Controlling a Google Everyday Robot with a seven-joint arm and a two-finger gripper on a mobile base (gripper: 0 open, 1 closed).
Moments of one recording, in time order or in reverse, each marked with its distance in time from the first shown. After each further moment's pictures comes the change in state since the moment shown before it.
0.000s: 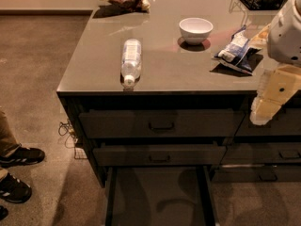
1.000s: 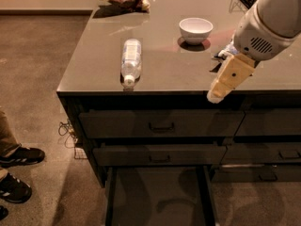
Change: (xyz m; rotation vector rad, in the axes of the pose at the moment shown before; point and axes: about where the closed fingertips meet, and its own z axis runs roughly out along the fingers) arm -0.045 -0.047 0.037 0.089 -0.116 0.233
